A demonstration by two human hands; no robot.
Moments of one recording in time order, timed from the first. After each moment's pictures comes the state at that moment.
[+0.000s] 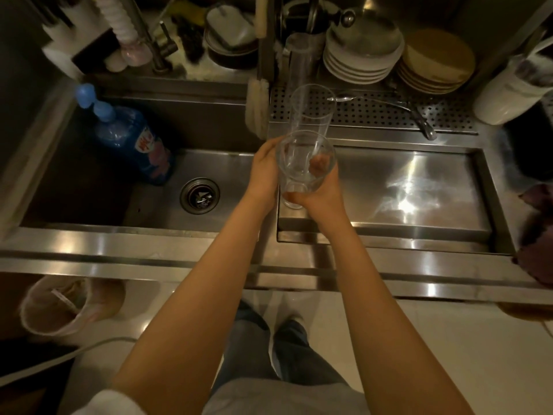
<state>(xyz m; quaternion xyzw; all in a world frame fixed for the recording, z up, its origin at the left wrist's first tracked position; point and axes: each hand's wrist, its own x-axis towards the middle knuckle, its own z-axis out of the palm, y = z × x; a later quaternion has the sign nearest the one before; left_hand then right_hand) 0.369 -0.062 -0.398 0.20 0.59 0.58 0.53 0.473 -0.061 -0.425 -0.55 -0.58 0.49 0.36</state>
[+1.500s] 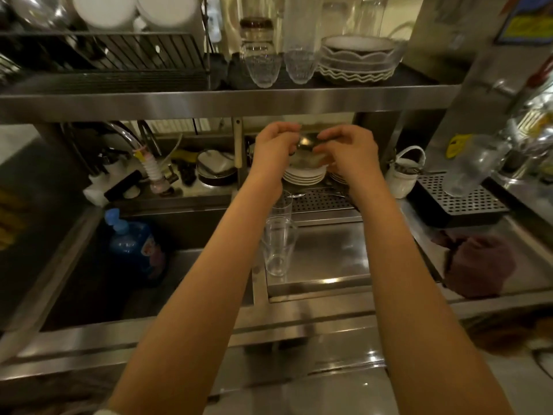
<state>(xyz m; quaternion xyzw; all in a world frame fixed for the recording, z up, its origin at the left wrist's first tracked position) 0.397 -0.076 -0.180 0.44 0.50 0.60 0.44 0.515 -0.062 -0.180 -0.53 -0.59 0.35 0.50</state>
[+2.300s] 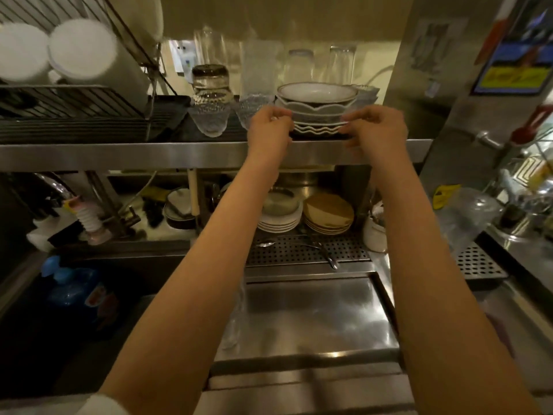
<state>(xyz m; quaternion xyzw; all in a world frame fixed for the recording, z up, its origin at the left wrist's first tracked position) 0.478 0.049 -0.121 0.47 0.55 0.60 0.35 0.622 0.065 -0.119 -0.51 -0.58 0.31 0.56</state>
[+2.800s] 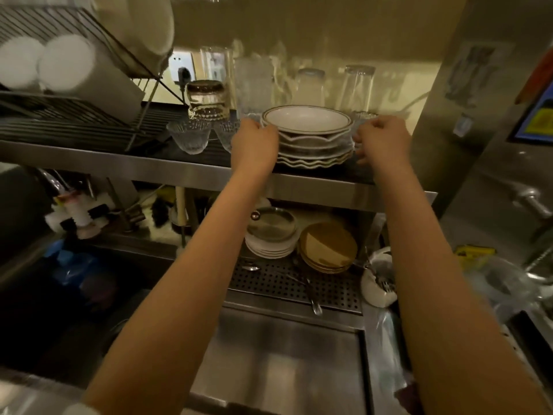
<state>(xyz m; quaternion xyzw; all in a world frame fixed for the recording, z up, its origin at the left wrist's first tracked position) 0.519 0.117 -0.108 0.37 0.70 0.58 0.18 0.667 0.176 -0.098 -0.51 -0.65 0.29 0.48</state>
